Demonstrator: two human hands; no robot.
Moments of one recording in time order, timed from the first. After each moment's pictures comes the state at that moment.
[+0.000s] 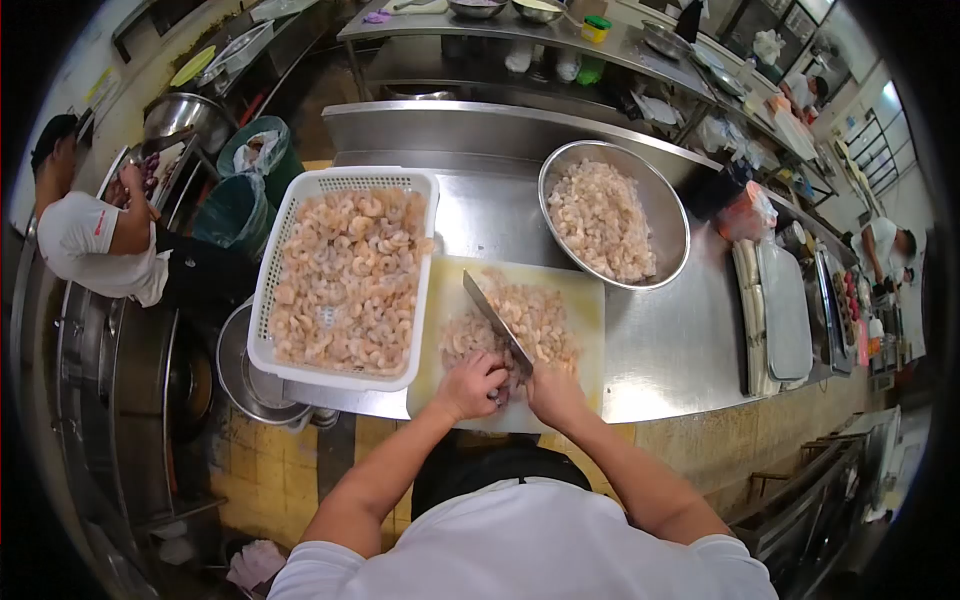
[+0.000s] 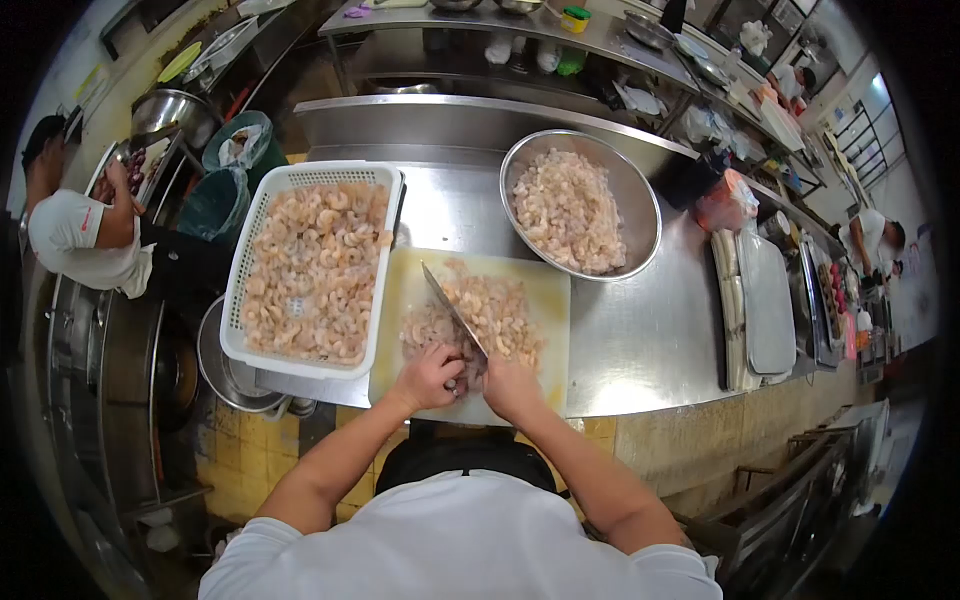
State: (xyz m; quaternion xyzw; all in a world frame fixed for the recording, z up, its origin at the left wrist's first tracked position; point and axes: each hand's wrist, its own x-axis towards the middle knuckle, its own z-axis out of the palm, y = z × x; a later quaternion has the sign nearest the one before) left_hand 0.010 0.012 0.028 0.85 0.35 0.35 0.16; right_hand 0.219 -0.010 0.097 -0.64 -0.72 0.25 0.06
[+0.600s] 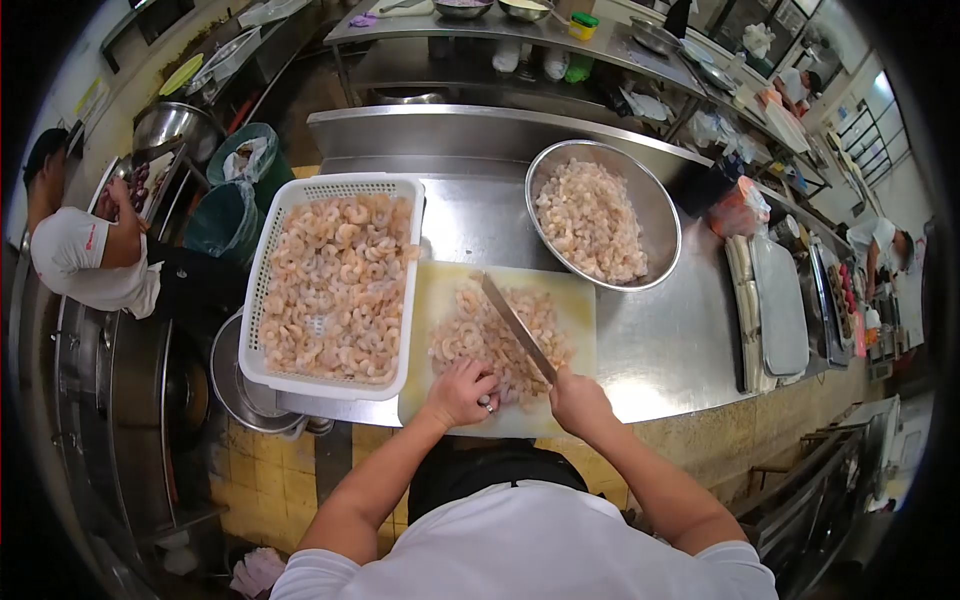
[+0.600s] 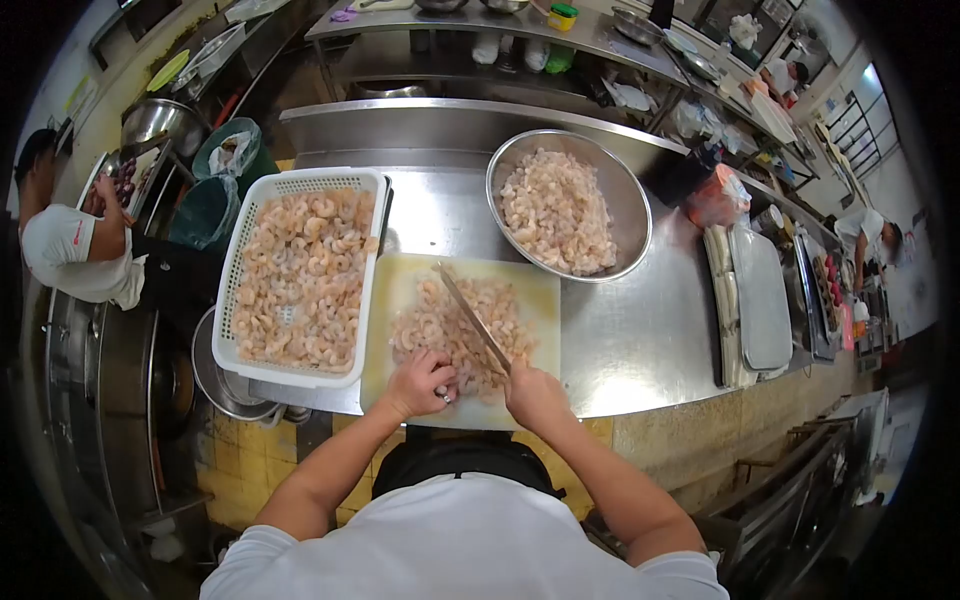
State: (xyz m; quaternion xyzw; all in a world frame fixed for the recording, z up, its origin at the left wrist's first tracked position) left_hand 0.012 0.021 0.019 0.85 0.36 0.36 0.16; right_hand 0.270 -0.007 0.106 -0.63 -0.74 0.23 0.08
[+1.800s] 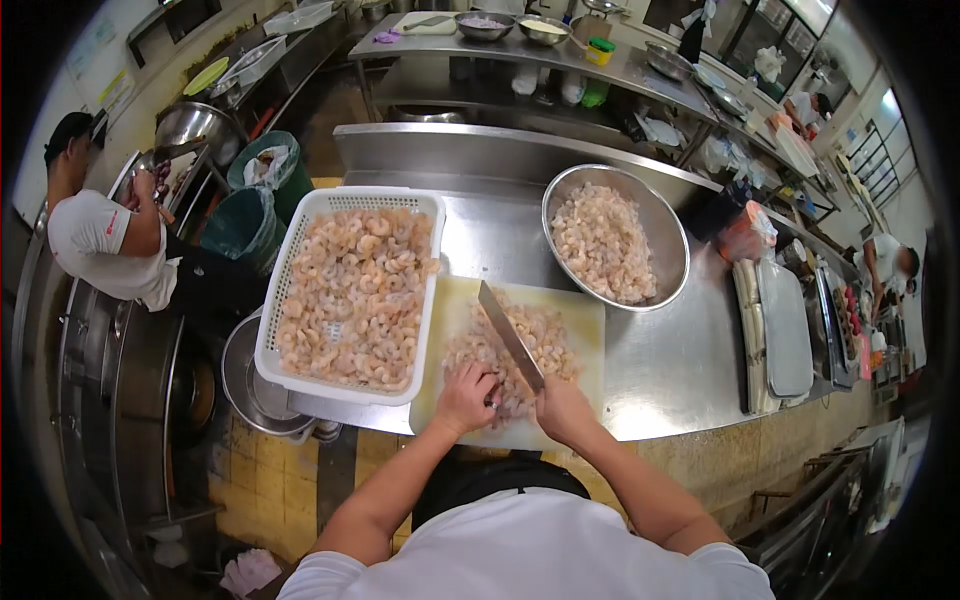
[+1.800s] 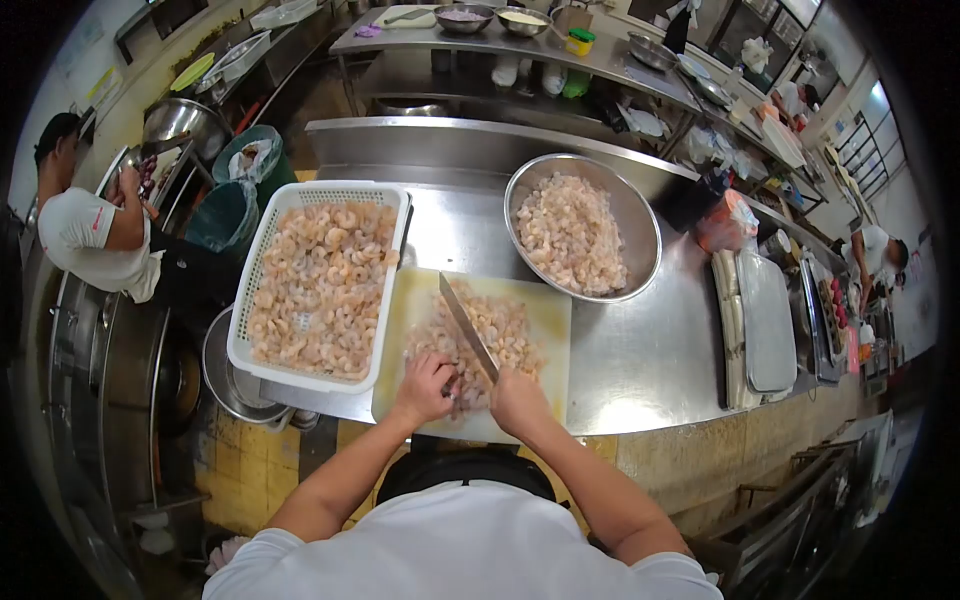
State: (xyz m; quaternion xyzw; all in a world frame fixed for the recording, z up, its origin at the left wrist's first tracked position) left_hand 0.014 0.020 0.027 0.79 0.46 0.38 0.11; right_hand 0.225 0.004 0.131 -0.65 -0.71 0.27 0.08
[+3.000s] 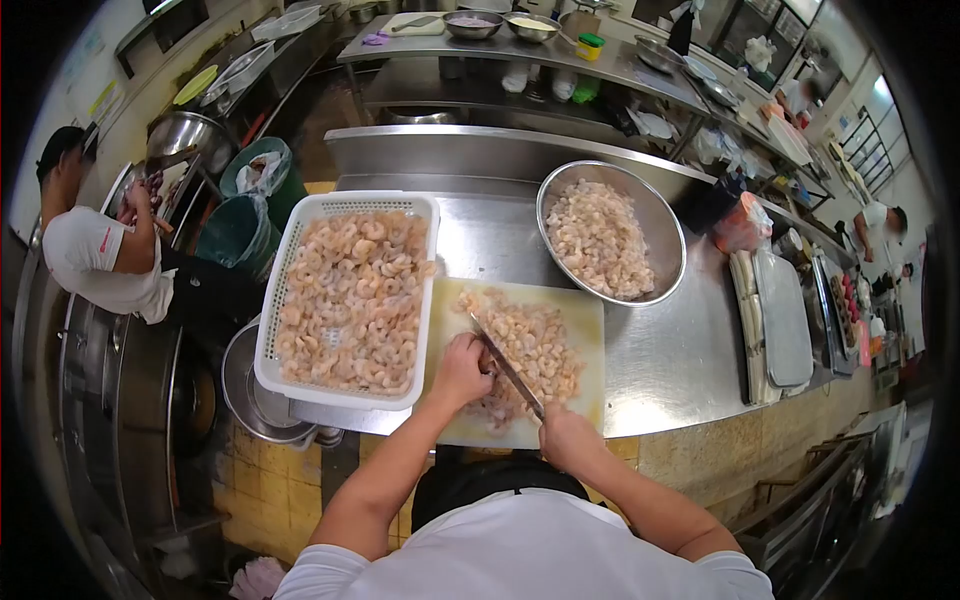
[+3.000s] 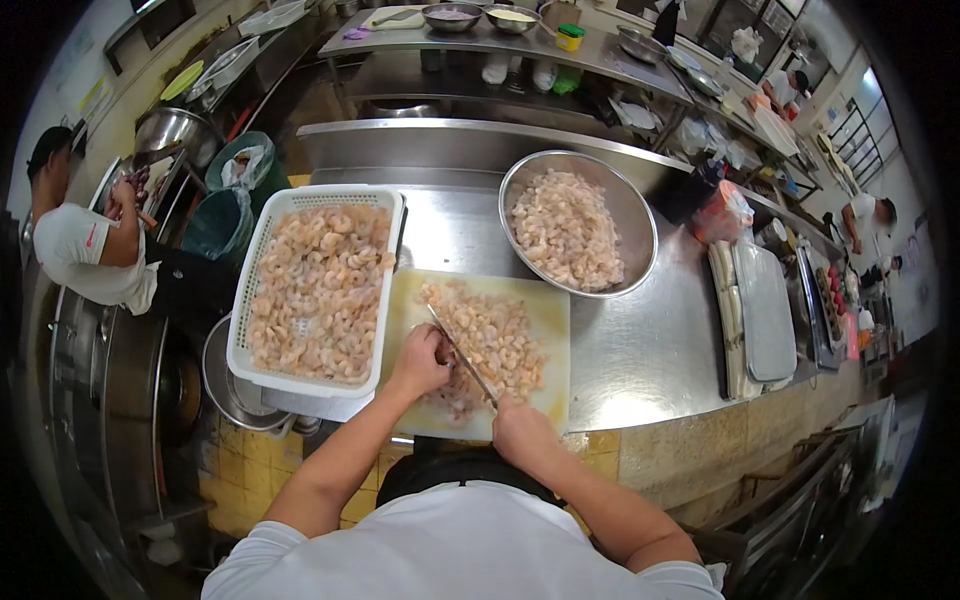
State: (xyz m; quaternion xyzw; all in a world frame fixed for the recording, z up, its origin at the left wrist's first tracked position) left_hand 0.004 0.069 0.027 0.74 0.53 0.34 0.22; right_hand 0.221 -0.041 0.164 -0.63 -0.72 0.27 0.01
